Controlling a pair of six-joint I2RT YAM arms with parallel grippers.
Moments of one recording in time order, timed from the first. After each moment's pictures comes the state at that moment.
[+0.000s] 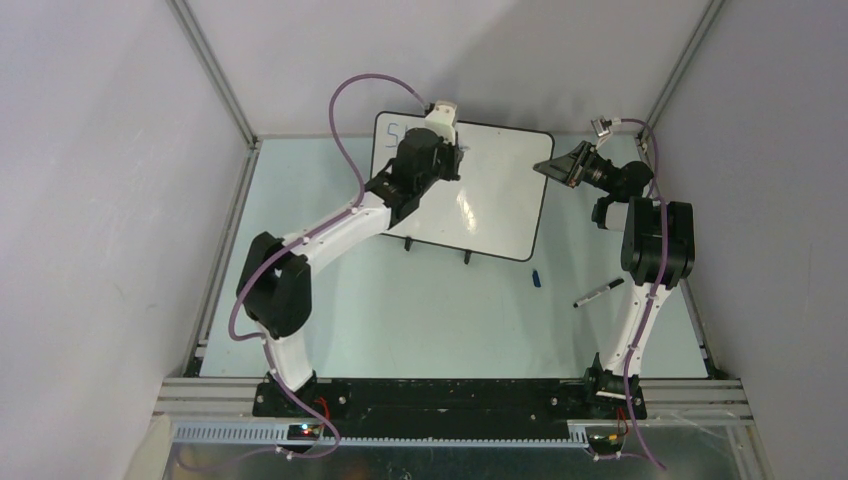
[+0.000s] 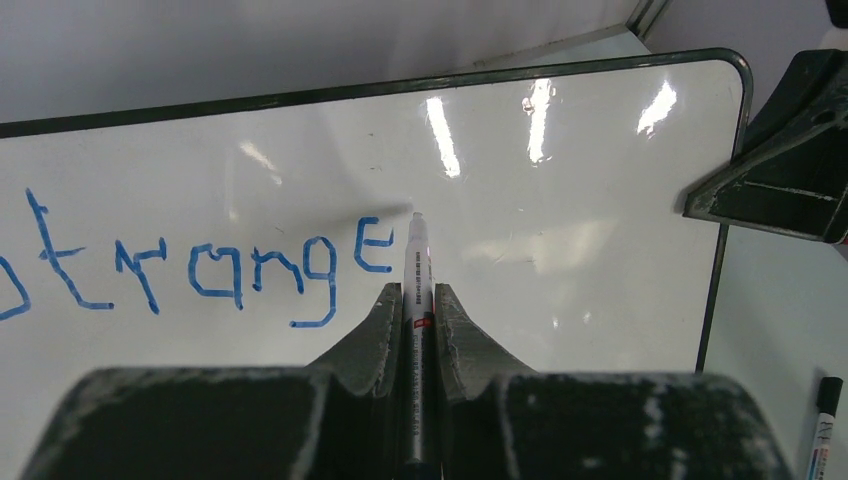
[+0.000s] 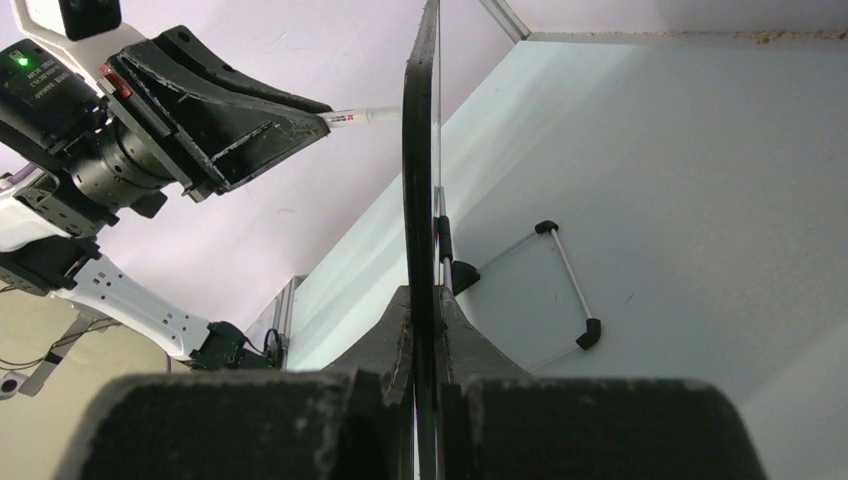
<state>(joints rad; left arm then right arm) -0.67 1.81 1.51 0.09 -0.14 -0.18 -0.17 2.14 1.21 1.46 -1.25 1.24</state>
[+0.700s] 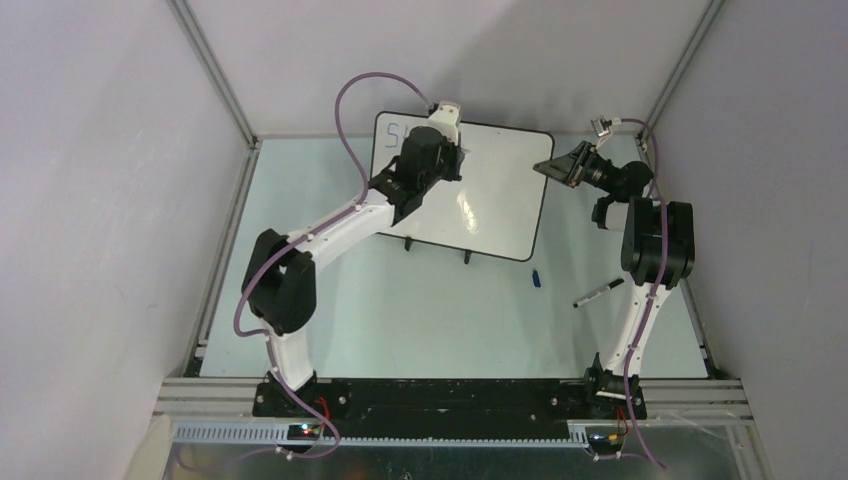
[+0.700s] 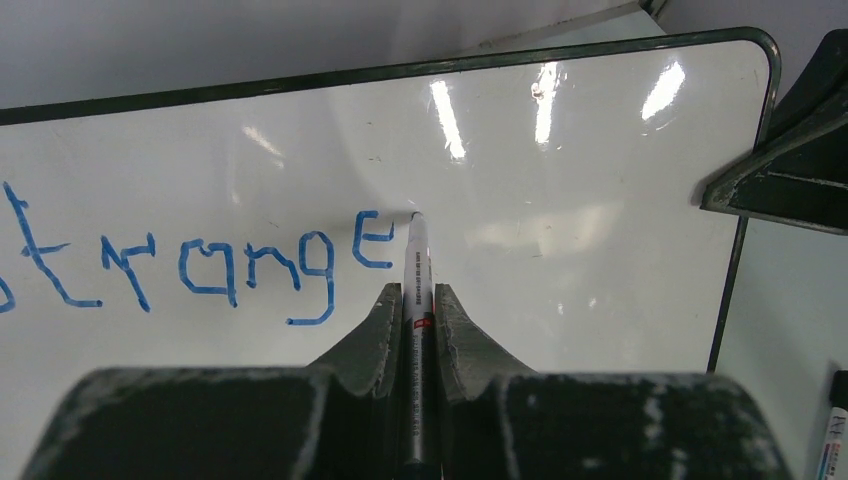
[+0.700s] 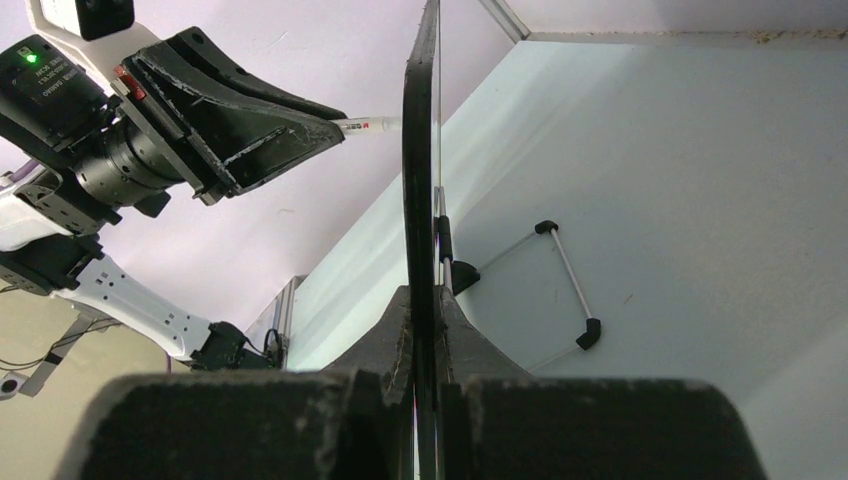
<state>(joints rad) -0.67 1.85 1.54 0.04 -0.14 -0.18 -0.17 2.14 1.21 1.46 -1.25 1.25</state>
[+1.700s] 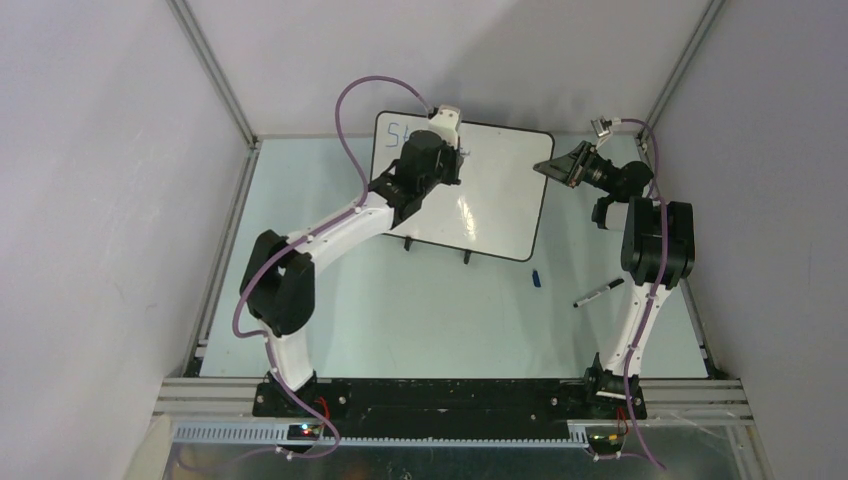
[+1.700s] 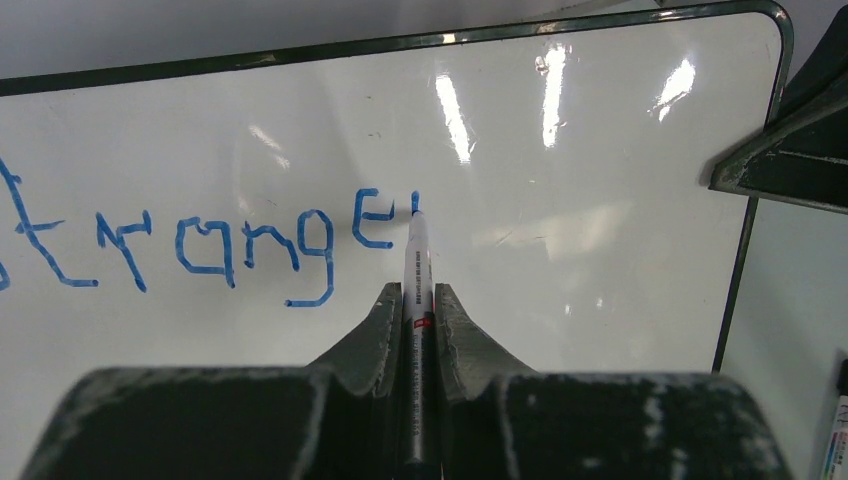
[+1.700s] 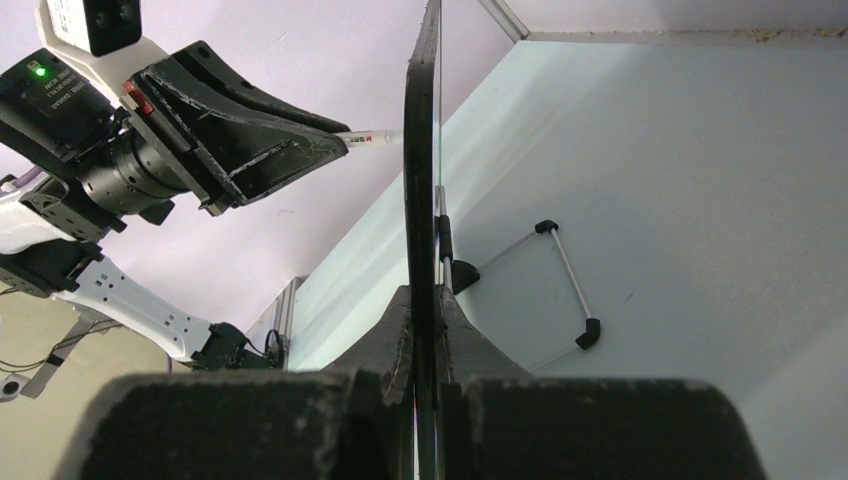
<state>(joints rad) -0.67 1.84 1.52 0.05 -0.15 -0.18 -0.17 2.14 1.21 1.46 -1.25 1.25</state>
